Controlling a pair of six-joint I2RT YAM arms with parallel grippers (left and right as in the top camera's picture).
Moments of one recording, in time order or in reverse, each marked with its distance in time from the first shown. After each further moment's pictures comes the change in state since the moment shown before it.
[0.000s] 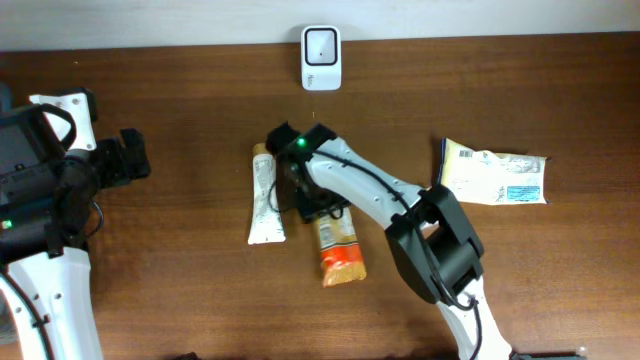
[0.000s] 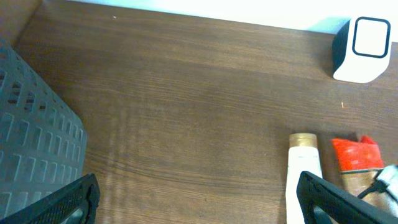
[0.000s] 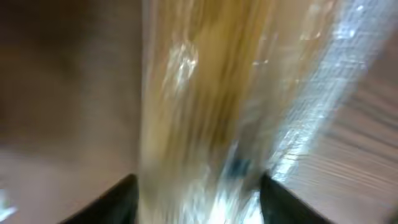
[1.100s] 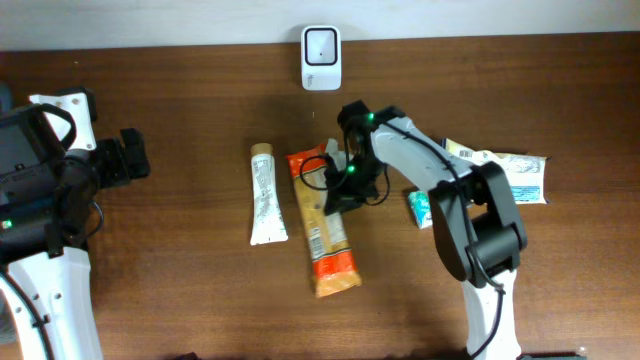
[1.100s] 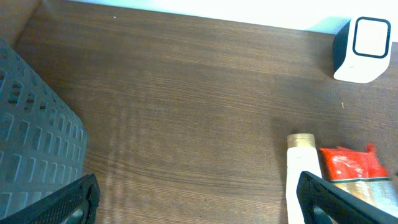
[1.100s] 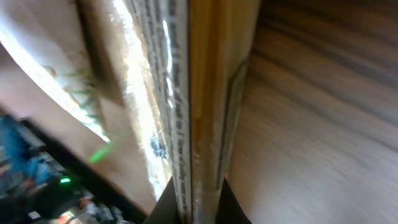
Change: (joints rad) left arm 0.000 0.000 0.000 0.000 0.000 0.000; right arm -0.292 -0.064 -0.166 0.066 -0.564 -0.166
